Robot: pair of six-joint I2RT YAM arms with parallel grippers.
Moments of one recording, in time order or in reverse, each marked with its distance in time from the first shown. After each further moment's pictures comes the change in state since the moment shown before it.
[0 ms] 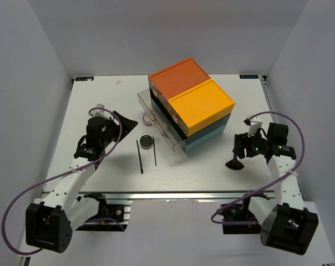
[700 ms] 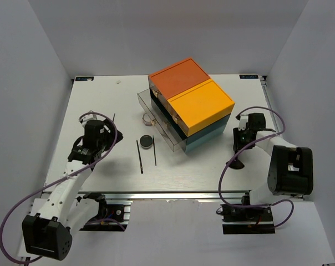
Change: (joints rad) left arm 0.022 -0.082 0.060 -0.433 -0.355 0.191; right arm 0.156 0.546 0.072 0.270 0.390 0.254
